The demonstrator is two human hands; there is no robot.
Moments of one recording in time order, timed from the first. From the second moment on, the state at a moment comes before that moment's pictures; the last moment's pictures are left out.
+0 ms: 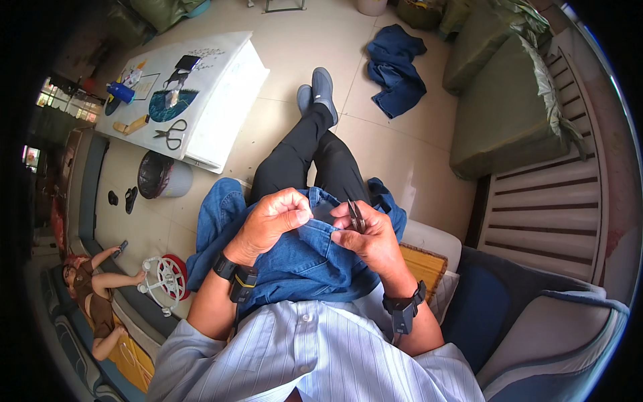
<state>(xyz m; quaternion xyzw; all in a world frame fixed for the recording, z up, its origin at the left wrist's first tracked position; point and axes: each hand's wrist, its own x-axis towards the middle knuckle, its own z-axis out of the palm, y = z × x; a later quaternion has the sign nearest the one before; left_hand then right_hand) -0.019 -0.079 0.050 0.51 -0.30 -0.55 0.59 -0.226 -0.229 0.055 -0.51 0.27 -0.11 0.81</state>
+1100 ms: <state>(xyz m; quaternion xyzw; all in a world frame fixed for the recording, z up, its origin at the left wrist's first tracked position) -0.026 -0.071 0.060 0.53 -0.25 -0.56 0.58 -0.241 -0.234 0.096 -0.69 0.26 -0.14 0.66</state>
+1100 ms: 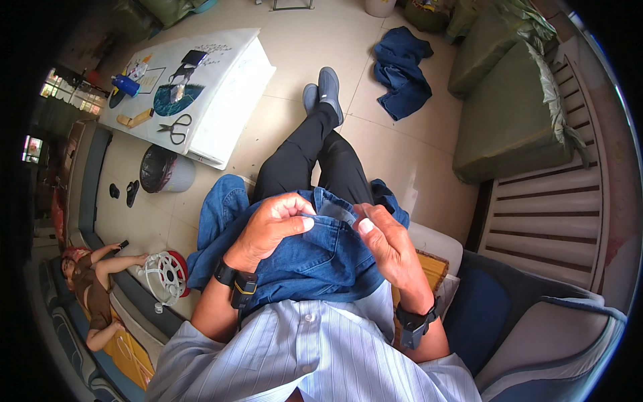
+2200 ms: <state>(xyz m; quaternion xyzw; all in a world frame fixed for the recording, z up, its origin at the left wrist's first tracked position) -0.055 -0.075 0.075 0.55 -0.19 -0.51 0.64 -0.227 -0.211 0.100 -0.86 0.18 -0.17 0.44</state>
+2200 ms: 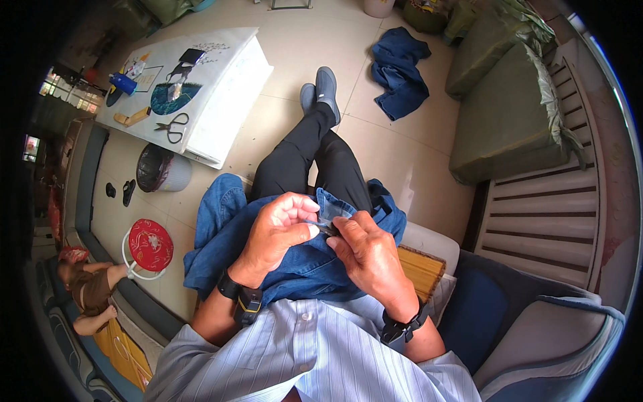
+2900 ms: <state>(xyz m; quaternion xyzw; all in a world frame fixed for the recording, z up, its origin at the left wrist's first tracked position) -0.057 -0.072 0.074 0.55 -0.19 -0.50 0.64 -0.225 -0.208 0.099 -0.87 0.17 -0.19 0.42</state>
